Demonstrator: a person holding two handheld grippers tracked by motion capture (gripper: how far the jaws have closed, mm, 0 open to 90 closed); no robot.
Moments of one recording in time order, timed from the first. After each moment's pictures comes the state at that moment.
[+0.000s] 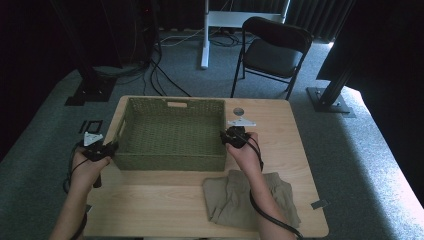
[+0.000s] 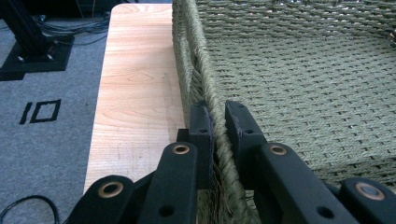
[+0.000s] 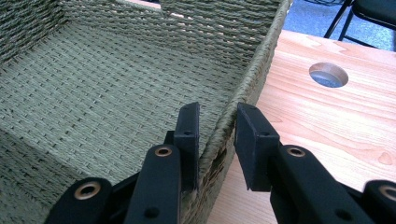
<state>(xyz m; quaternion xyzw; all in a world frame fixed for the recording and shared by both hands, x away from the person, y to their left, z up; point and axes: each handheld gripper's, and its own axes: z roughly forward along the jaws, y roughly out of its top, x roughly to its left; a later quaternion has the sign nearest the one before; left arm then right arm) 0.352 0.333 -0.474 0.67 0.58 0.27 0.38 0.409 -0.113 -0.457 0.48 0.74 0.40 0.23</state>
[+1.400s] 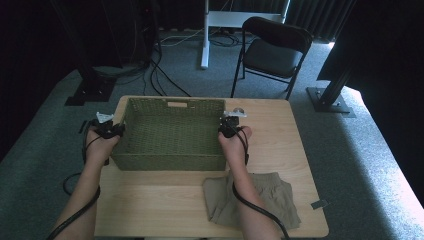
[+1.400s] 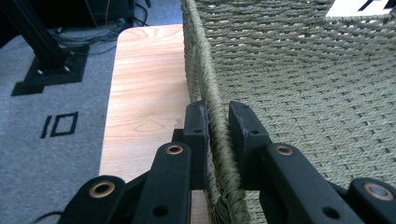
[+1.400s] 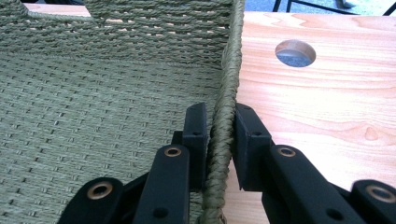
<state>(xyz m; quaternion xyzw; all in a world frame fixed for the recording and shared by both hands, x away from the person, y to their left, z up) 0.425 0.321 -0.467 0.68 0.58 0.30 0.34 0.447 -0.088 -0.463 0.60 0.68 0.34 0.24</state>
